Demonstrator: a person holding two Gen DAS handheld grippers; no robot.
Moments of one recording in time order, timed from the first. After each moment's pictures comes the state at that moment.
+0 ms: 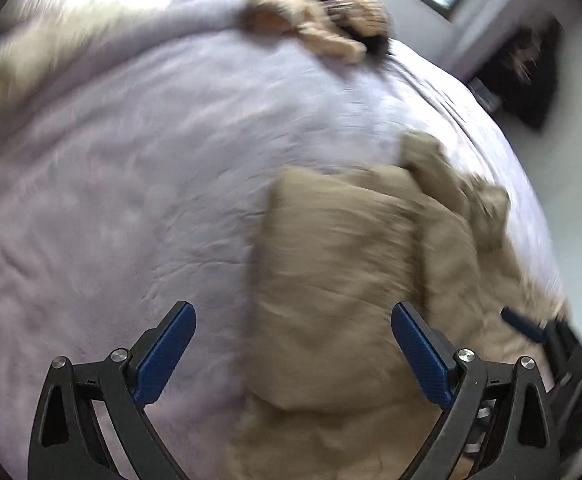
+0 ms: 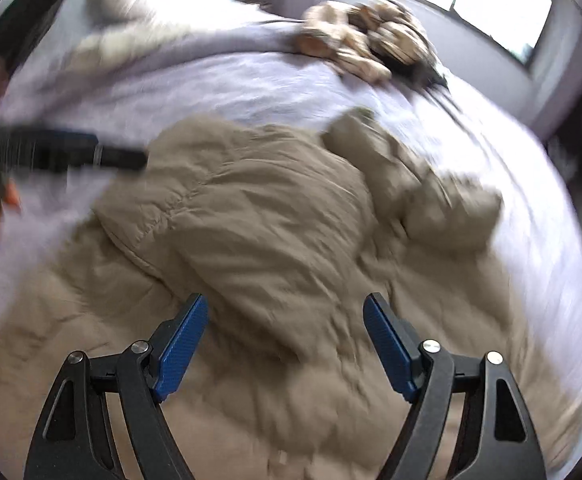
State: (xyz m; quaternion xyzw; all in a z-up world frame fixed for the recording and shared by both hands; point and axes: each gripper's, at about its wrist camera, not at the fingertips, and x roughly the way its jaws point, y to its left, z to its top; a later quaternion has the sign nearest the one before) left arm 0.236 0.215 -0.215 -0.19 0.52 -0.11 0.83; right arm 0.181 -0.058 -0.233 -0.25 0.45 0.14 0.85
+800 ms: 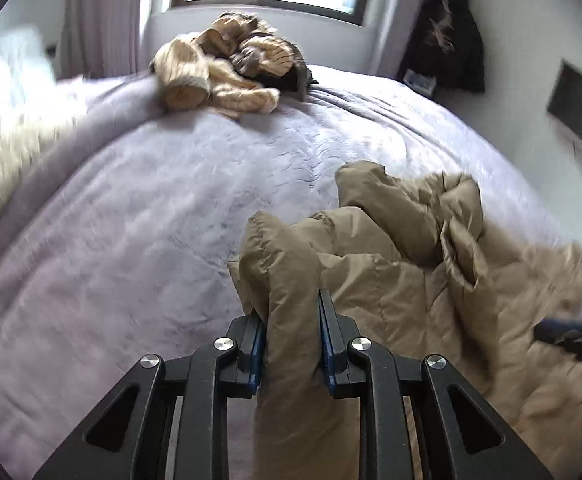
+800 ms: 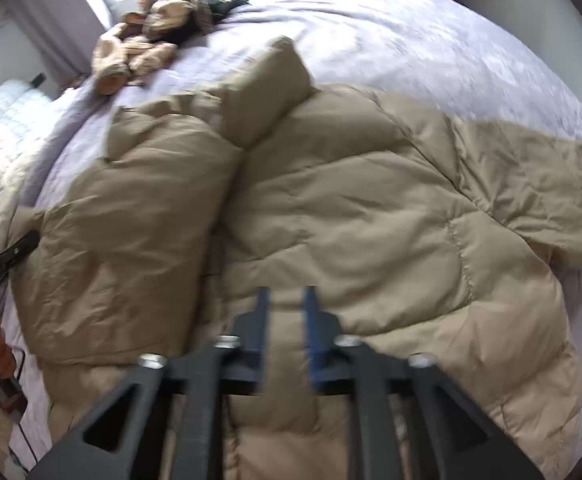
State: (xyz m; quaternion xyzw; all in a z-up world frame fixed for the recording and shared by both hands) left arm 0.241 0.139 -0.184 -0.02 0.40 -0.18 0.90; right arm 0.195 -0.221 -0.227 0.11 0.51 -0.05 0.85
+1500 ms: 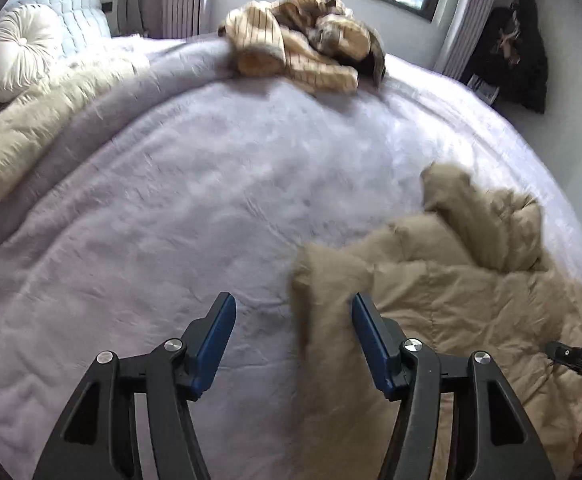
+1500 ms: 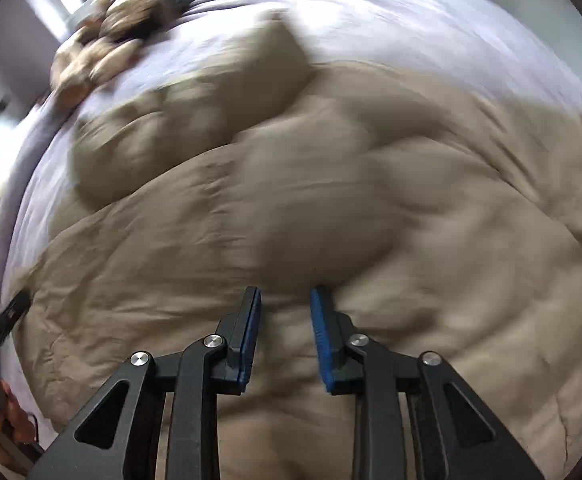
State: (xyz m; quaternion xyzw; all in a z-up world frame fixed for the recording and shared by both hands) left arm 0.279 0.185 -0.209 -0.08 0.44 -0.09 0.89; right arm 0.230 -0.217 -0.267 0.19 0.53 -0.12 0.82
